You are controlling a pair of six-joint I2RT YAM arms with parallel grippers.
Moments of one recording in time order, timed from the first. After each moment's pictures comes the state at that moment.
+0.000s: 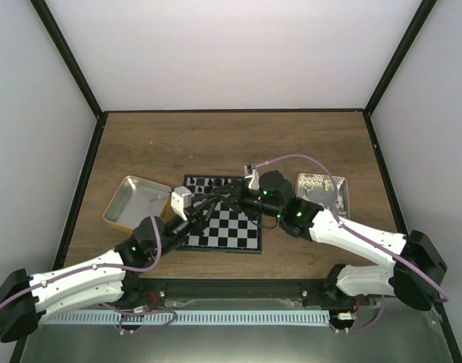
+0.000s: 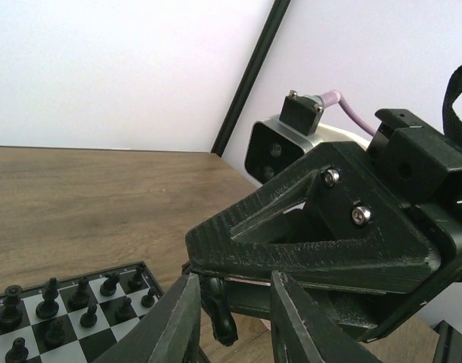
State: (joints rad) left arm -1.02 0.77 0.31 0.49 -0.23 -0.42; right arm 0.91 1.22 0.80 0.14 -0.22 1.31
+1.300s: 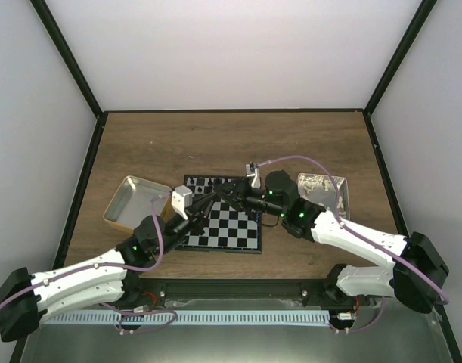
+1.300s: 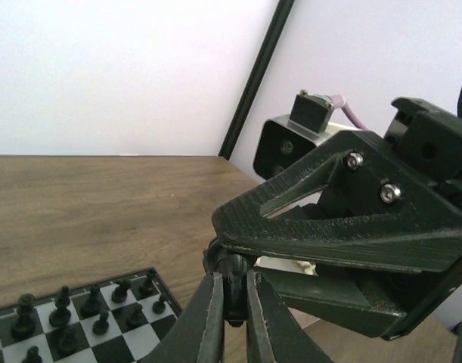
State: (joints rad) left arm -1.02 0.79 0.32 0.51 -0.23 -0.38; right arm 0.88 1.20 0.75 0.26 -0.30 1.39
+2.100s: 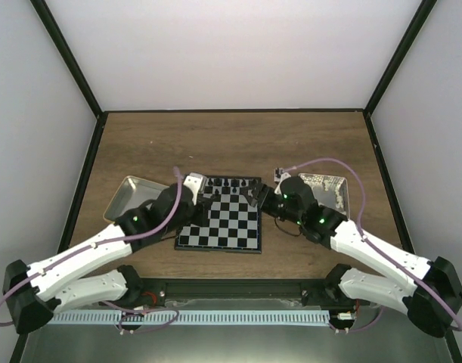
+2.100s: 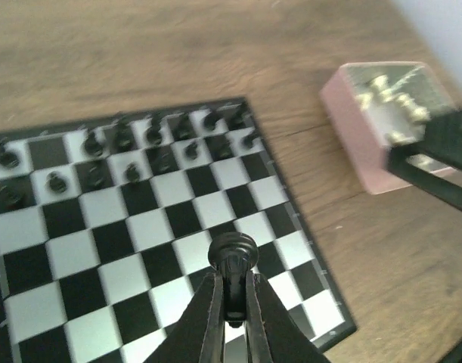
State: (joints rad) left arm -0.95 0.95 0.76 -0.39 -0.18 -0.52; right arm 0.77 1.02 0.67 -0.09 -0.08 1.06
